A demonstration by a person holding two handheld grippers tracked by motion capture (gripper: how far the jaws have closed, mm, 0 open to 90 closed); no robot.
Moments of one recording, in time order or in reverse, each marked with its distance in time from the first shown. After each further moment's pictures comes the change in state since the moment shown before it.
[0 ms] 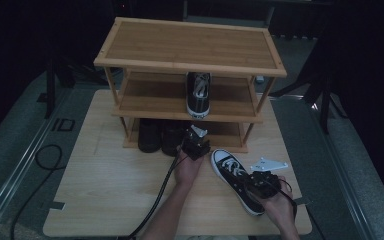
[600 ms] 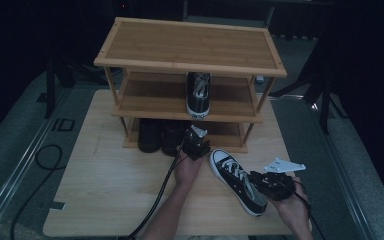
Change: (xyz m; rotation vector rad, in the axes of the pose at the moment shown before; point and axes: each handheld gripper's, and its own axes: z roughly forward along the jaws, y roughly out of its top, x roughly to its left) left arm 0.000 0.000 0.000 -0.002 -0.003 -0.001; right arm -0.011 -0.002 -0.036 -0.030 -0.027 0.007
